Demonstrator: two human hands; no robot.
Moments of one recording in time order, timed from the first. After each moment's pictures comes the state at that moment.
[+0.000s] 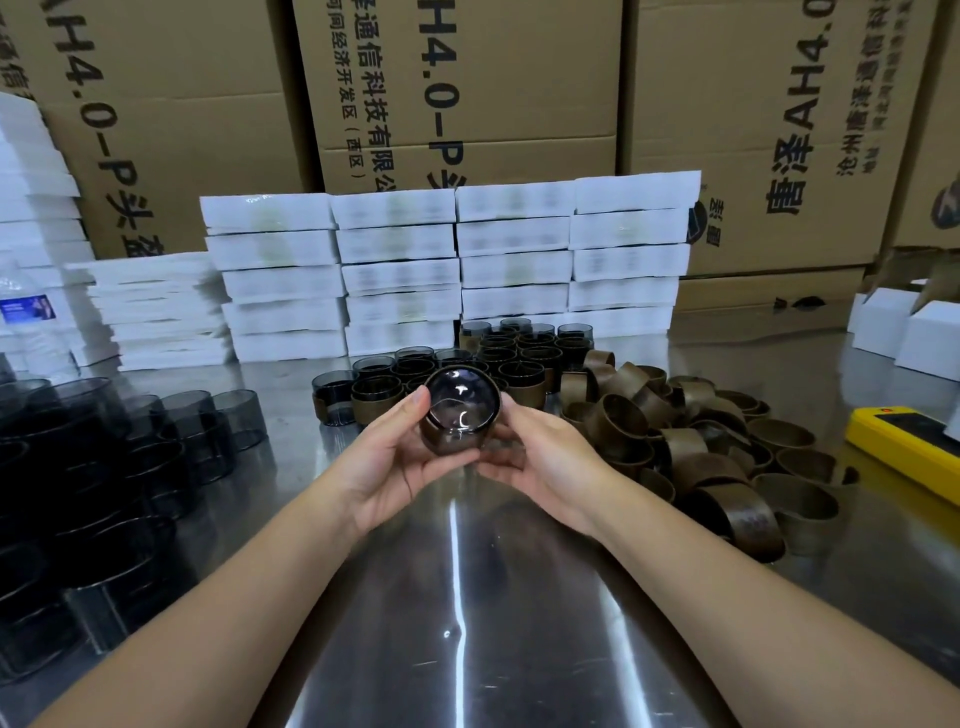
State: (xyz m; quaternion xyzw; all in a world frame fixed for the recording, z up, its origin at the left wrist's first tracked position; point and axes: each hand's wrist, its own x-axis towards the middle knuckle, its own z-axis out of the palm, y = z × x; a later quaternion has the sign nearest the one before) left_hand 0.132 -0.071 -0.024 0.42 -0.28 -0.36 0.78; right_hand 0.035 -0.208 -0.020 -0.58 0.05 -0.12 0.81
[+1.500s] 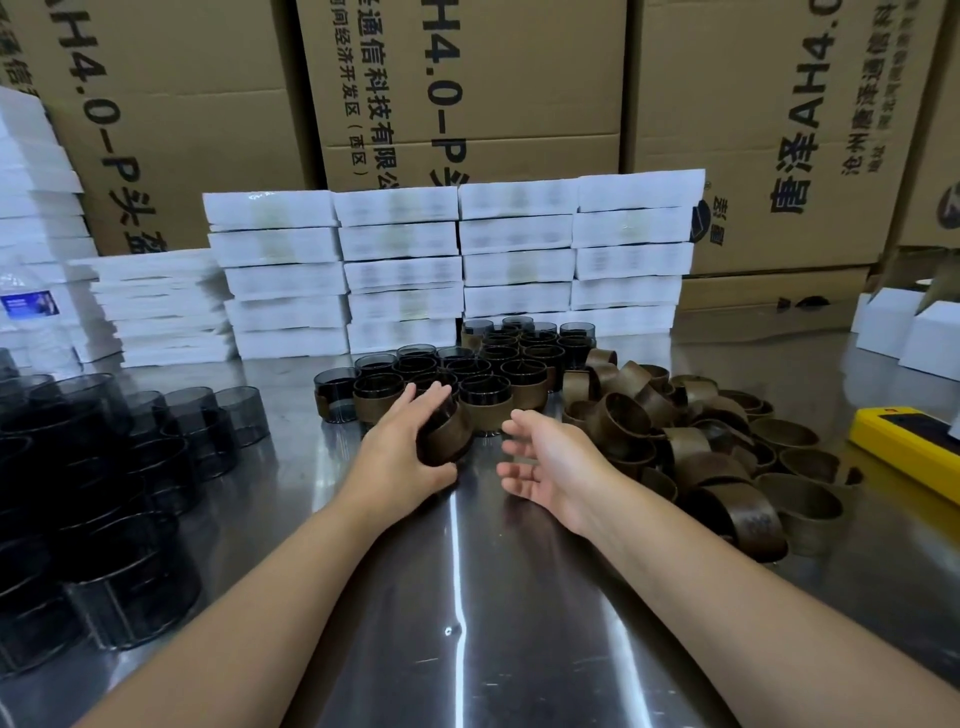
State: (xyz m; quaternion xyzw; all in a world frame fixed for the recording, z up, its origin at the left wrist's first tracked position) left_hand 0.137 -0.070 -0.042 0.83 -0.39 0.13 0.39; right_hand 0.034 -0.208 -0.020 -0.58 0.23 -0.15 0.76
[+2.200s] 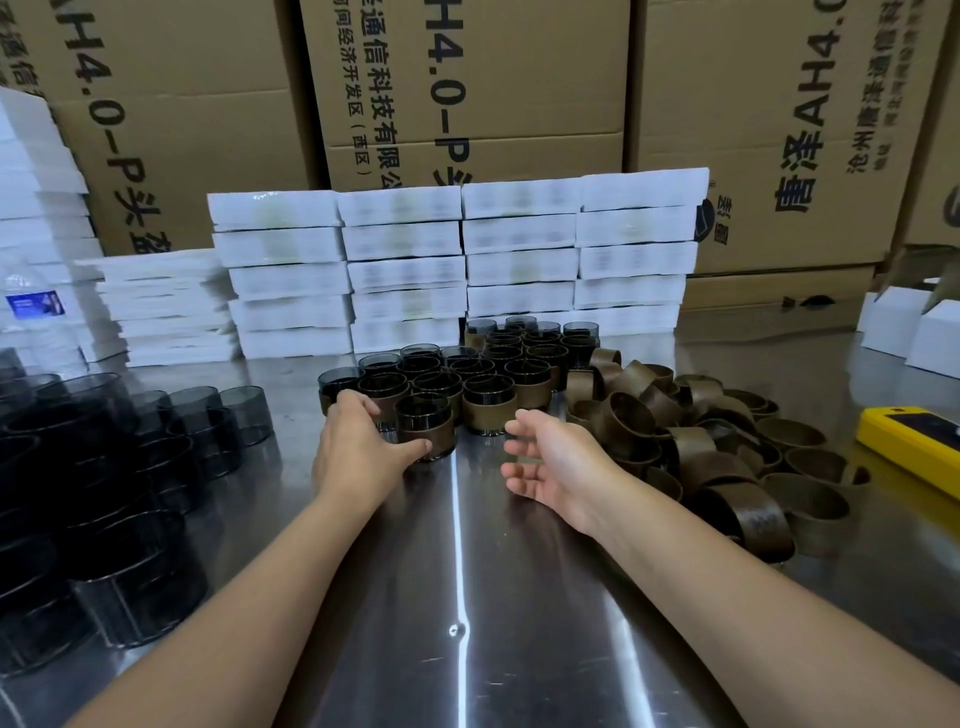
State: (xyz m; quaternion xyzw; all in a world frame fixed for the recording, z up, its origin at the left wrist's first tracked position) left_hand 0.153 -0.063 -0.039 0.88 -0.14 0.19 0.42; right_hand 0.036 -0.210 -0.022 -0.58 0.23 -0.15 0.76
